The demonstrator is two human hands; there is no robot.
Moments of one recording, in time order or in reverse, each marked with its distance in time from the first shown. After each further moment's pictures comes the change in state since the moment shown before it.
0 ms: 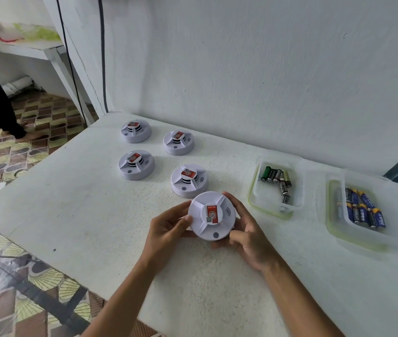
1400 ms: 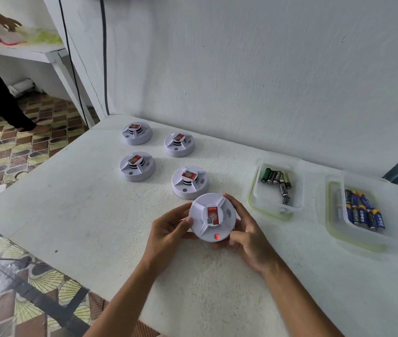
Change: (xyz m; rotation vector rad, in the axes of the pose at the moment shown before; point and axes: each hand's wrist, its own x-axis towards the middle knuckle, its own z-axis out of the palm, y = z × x) left_hand -0.002 0.002 0.001 0.006 0.010 -0.003; right_hand 0.004 0.006 -0.002 0.017 0.031 0.016
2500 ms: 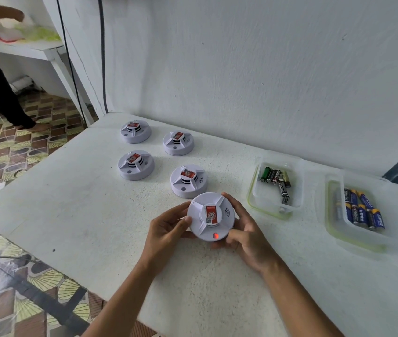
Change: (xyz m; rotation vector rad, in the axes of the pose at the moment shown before) left_hand -0.001 0.001 0.000 0.009 -0.005 0.015; right_hand 0.000 -0.003 0.001 -0.019 -0.005 0.019
